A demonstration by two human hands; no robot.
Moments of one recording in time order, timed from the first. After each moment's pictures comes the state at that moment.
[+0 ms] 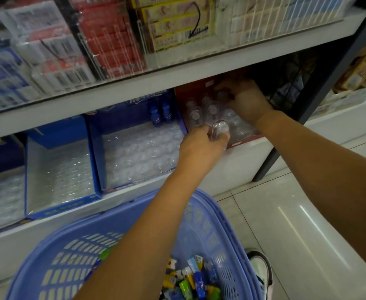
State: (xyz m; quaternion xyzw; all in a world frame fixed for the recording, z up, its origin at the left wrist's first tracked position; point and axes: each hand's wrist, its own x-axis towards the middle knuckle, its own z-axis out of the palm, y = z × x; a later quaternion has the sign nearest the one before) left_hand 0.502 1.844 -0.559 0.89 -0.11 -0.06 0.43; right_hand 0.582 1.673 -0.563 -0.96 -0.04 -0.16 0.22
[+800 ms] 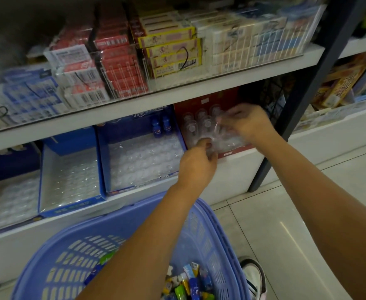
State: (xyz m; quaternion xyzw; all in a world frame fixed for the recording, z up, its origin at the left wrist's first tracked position) left_hand 0.483 1.841 -0.565 0.91 -0.15 -0.02 0.38; right_hand 0.517 1.689 -0.531 -0.80 0.17 -0.08 0.57
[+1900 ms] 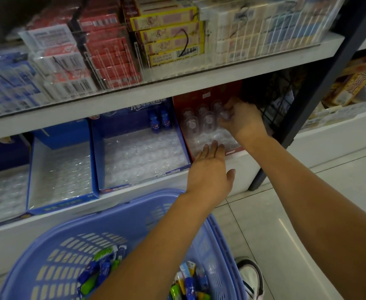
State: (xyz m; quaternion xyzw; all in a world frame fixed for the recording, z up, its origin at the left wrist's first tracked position) left_hand 0.465 1.826 -0.577 0.95 -0.25 -0.05 0.17; right_hand 0.547 1.689 -0.555 -0.96 0.09 -0.13 0.21
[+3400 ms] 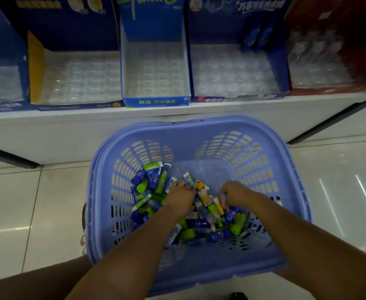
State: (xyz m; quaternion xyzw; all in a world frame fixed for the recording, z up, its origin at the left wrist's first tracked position) left_hand 0.337 2.061 -0.804 0.93 -0.26 -0.28 0.03; right_hand 0.359 1.880 -0.744 -0.86 0.01 0.51 0.05
